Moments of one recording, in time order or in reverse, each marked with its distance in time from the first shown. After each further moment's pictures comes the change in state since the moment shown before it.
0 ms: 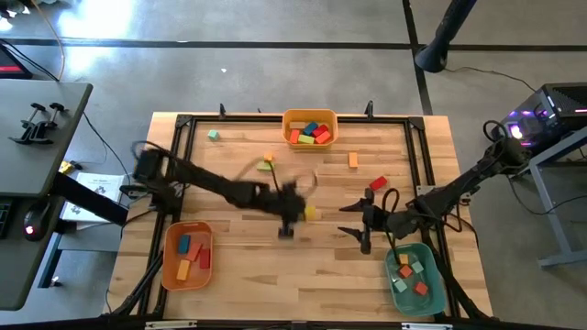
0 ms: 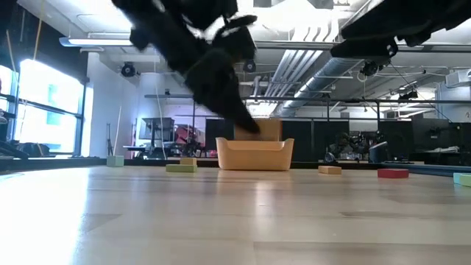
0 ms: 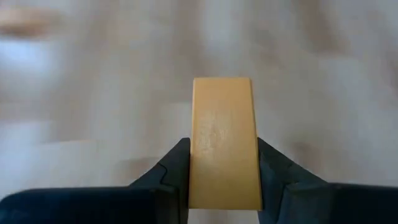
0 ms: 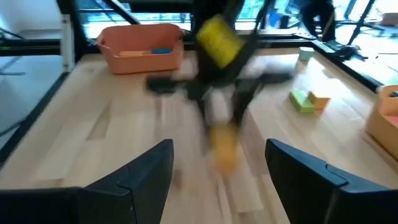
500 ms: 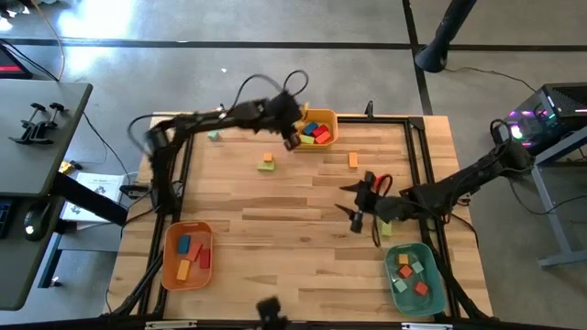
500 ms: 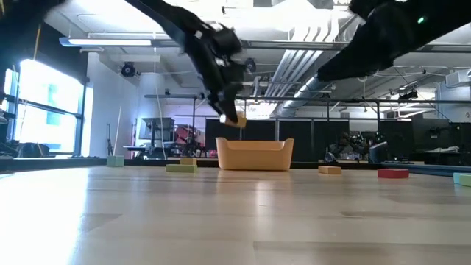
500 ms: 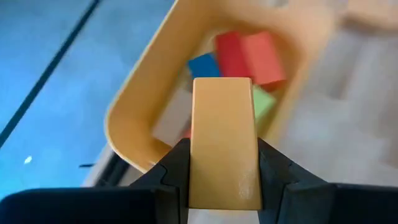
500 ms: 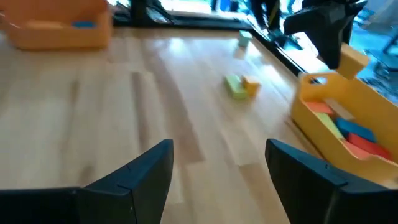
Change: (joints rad) left arm 0.586 0.077 0.467 -0.514 -0.073 0.096; right arm -0.184 -0.008 0.000 -0.096 0.026 -0.086
